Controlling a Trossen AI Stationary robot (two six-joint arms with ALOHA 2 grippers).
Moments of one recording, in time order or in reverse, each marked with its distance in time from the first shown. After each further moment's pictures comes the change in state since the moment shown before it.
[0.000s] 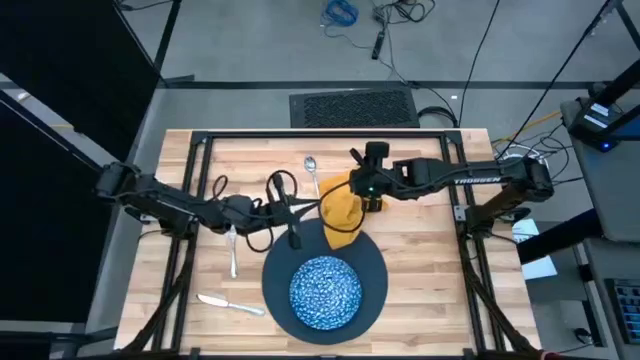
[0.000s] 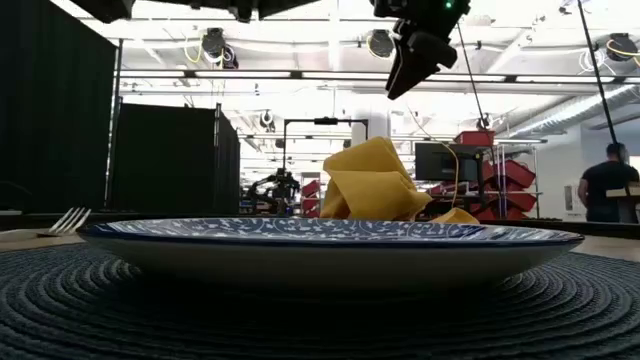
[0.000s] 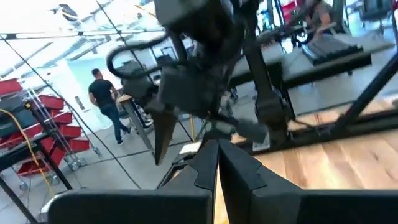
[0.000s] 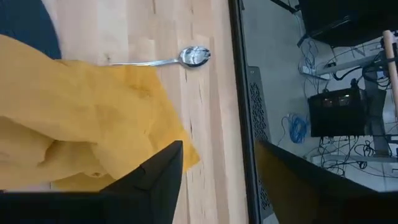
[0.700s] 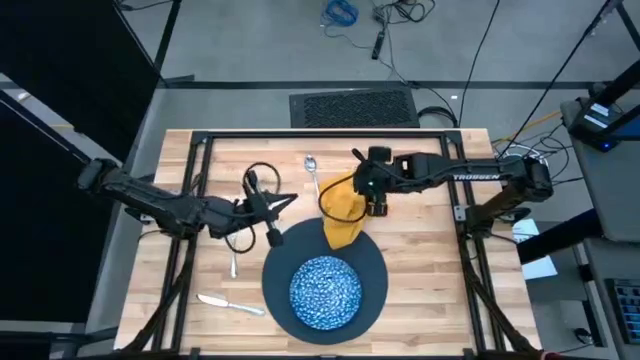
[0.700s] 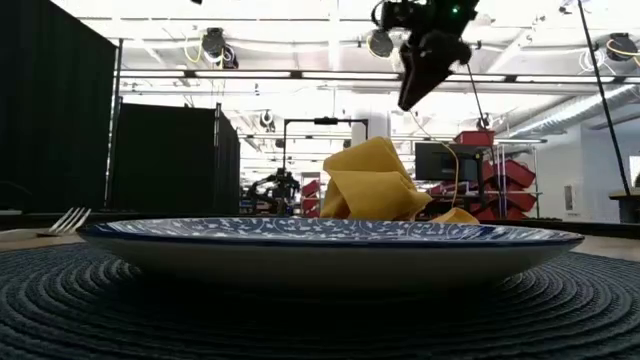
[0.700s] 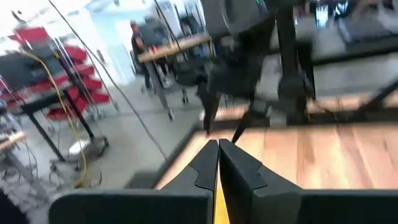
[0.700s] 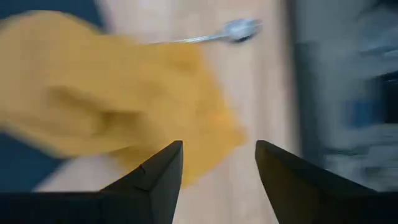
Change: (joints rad) left arm -0.093 -0.238 0.035 -0.527 -0.268 -0.219; right arm -0.053 0.005 0.000 -0.132 -0.340 0.137
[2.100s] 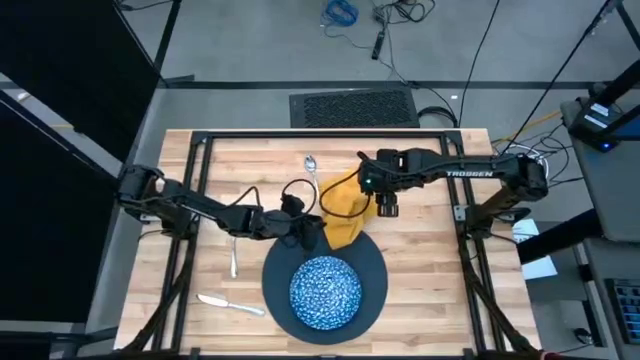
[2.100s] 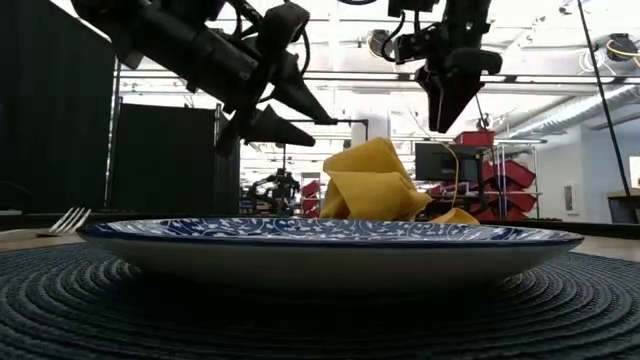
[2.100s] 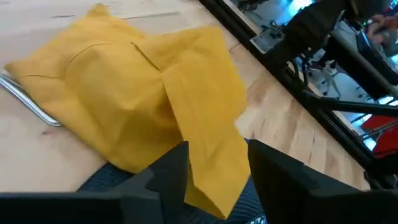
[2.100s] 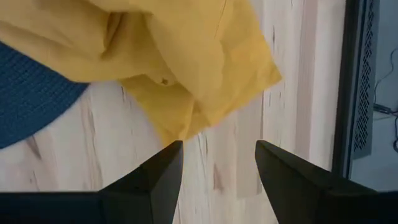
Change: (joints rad) left arm 0.135 0.455 -0.004 0.100 0.318 -1.087; right arm -0.050 0.031 0.000 -0.198 0.025 -0.006
